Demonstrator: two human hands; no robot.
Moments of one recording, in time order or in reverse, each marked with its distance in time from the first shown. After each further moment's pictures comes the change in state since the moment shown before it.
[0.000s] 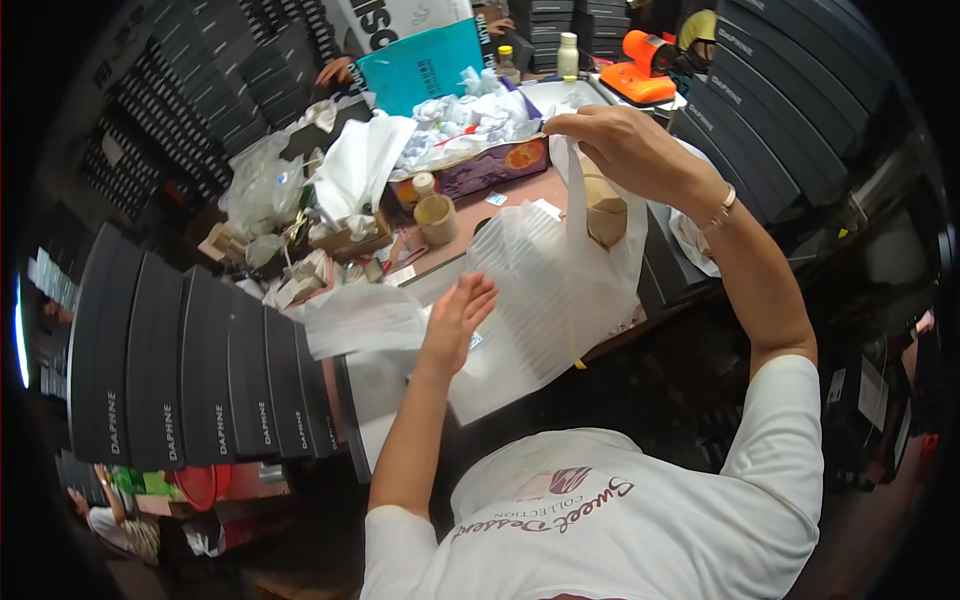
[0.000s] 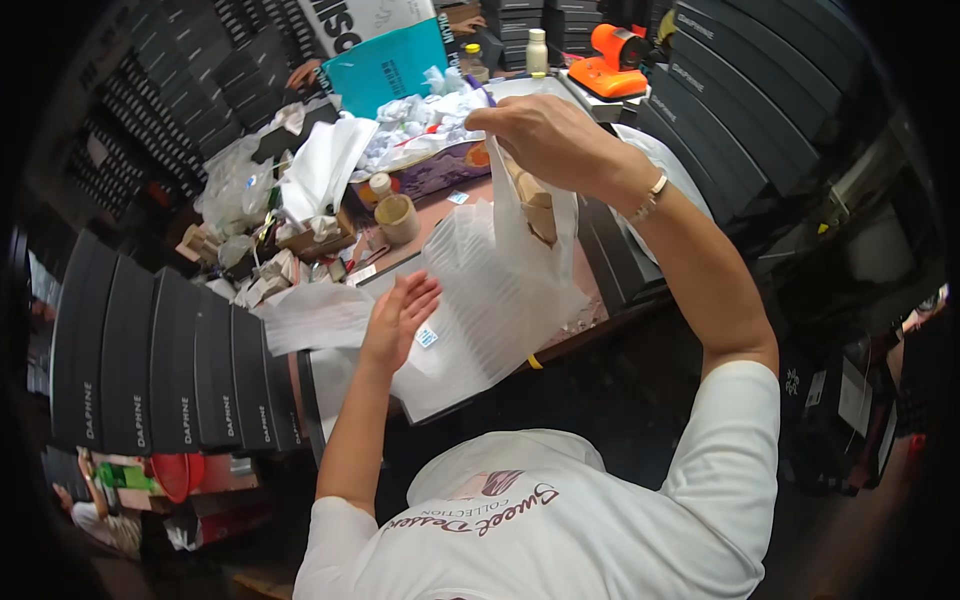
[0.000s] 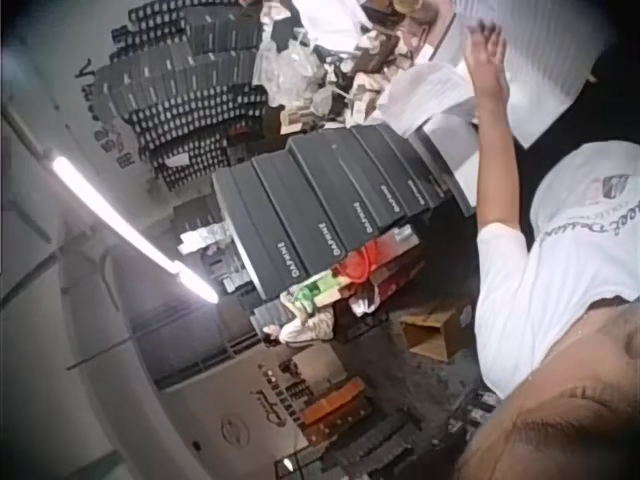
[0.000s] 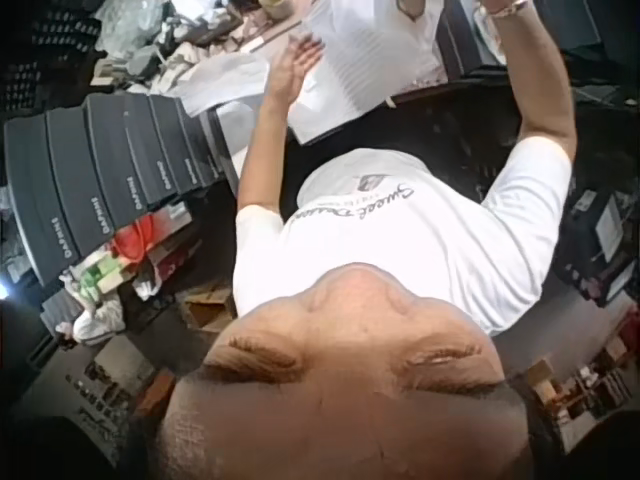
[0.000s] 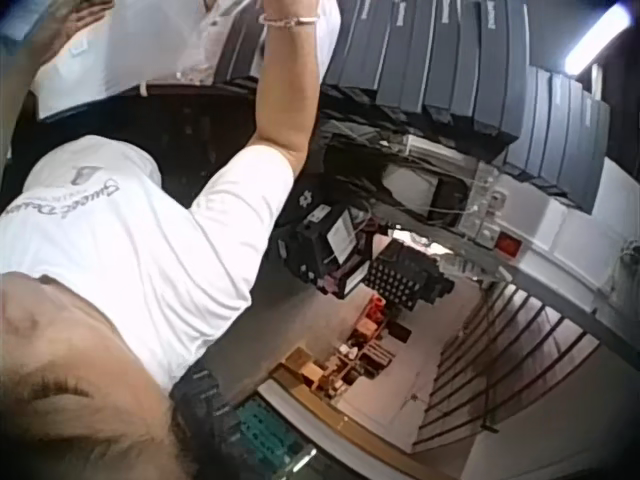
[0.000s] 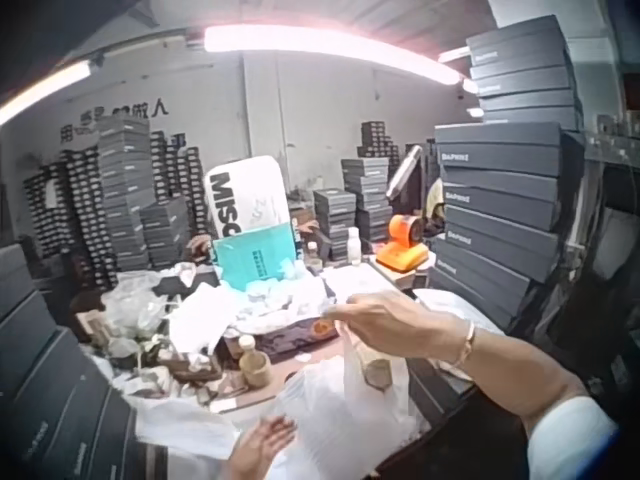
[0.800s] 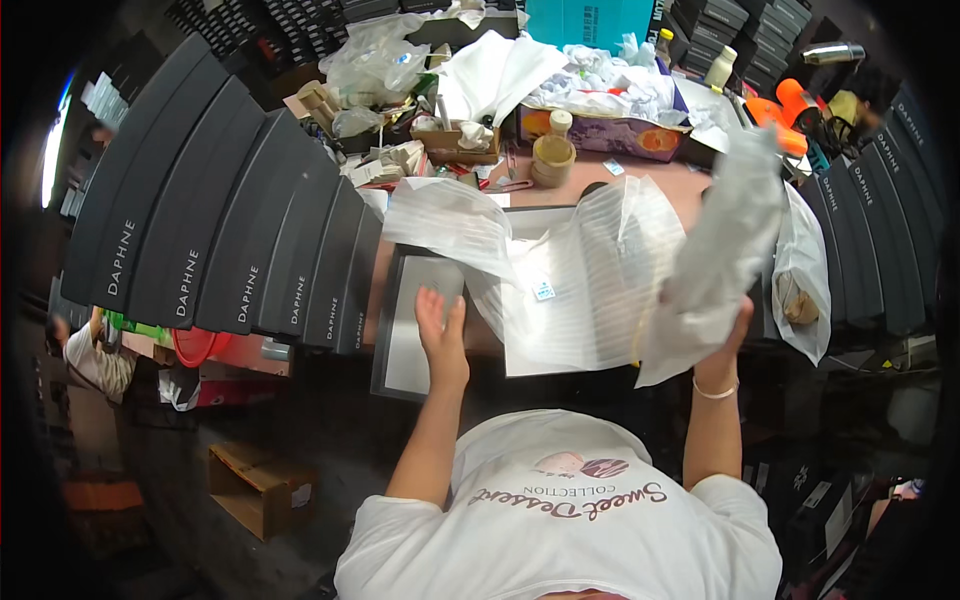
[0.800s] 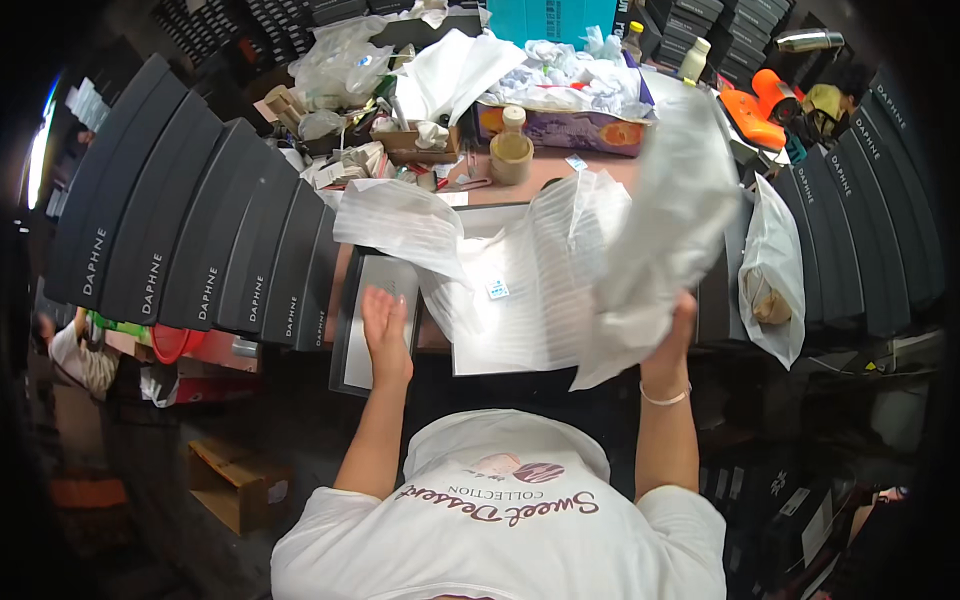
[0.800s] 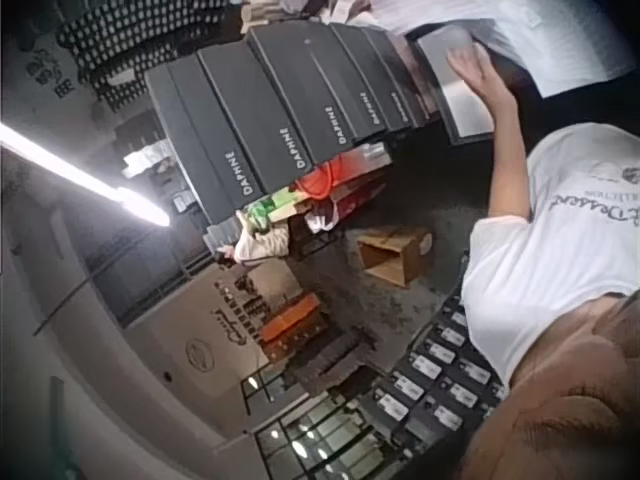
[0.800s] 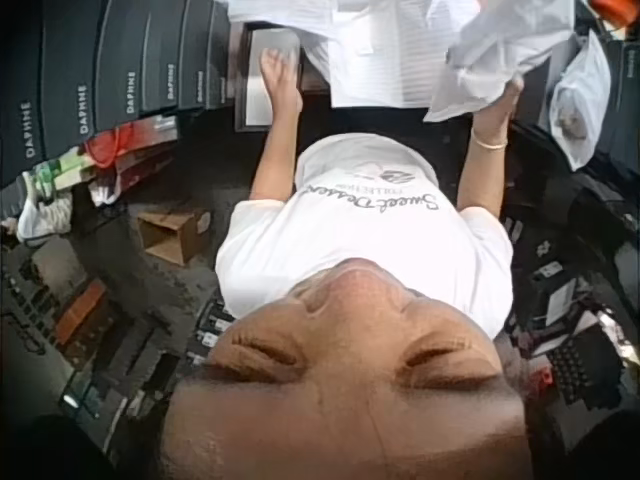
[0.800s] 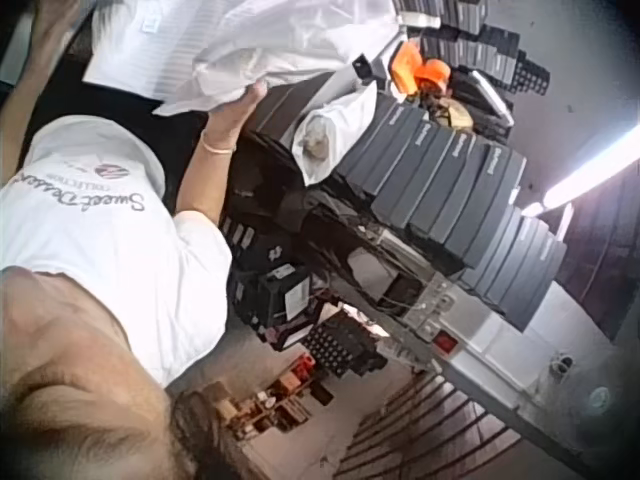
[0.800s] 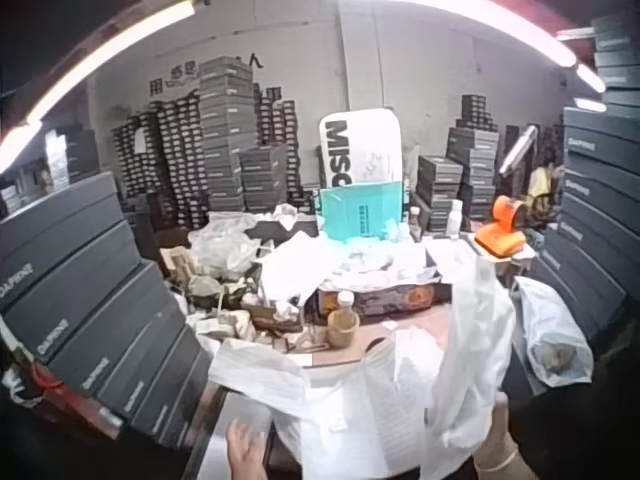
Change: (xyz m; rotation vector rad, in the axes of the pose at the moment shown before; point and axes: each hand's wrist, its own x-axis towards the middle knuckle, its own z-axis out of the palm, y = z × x) left_hand -0.117 -0.058 -0.077 0.087 0.949 0.378; right_hand -0.122 -0.097 0.122 1.896 0.361 0.721
